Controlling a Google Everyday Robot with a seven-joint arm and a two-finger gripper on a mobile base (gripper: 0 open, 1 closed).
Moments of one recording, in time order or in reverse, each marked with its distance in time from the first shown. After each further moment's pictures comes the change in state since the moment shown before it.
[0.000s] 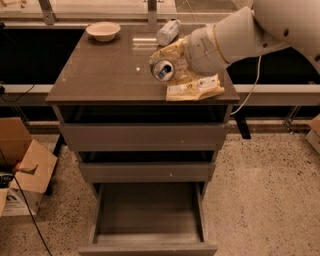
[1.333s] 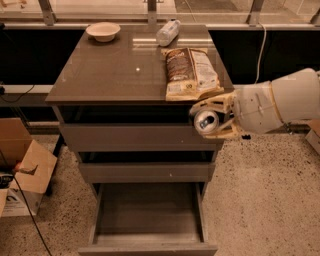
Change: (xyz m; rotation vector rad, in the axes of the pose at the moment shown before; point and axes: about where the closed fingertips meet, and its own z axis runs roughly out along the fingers) arm -0.040 0.133 -0.057 -0.036 -0.047 0.279
